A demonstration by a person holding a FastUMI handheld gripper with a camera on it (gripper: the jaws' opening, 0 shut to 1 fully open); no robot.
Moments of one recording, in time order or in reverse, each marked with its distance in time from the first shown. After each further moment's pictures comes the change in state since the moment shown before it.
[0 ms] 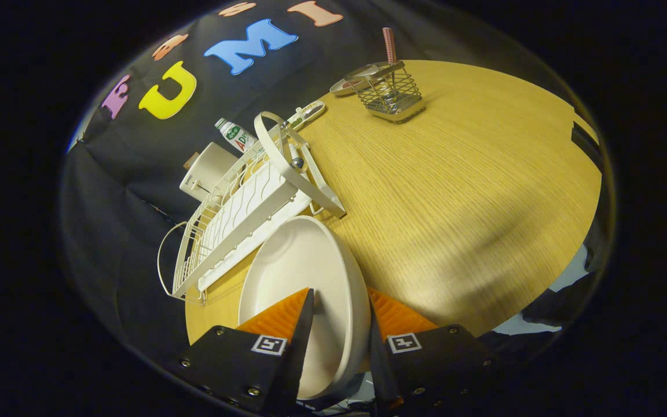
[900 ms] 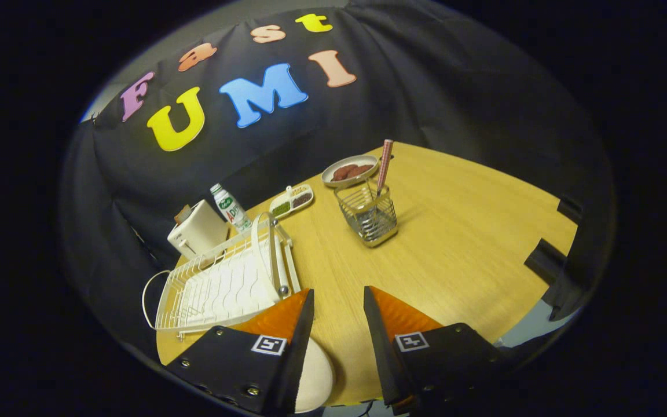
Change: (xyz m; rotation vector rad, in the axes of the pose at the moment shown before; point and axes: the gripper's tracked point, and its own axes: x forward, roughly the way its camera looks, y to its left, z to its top) arm -0.060 -0.022 0.169 -0.131 -0.395 -0.140
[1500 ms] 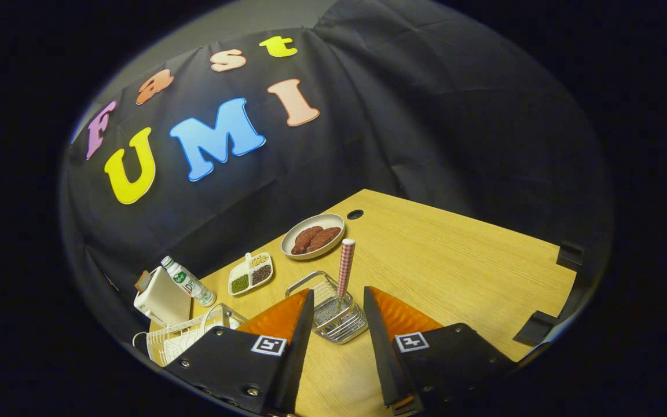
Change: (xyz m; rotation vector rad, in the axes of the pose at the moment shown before) arm 0.095 -0.057 0.111 0.088 -0.137 -0.131
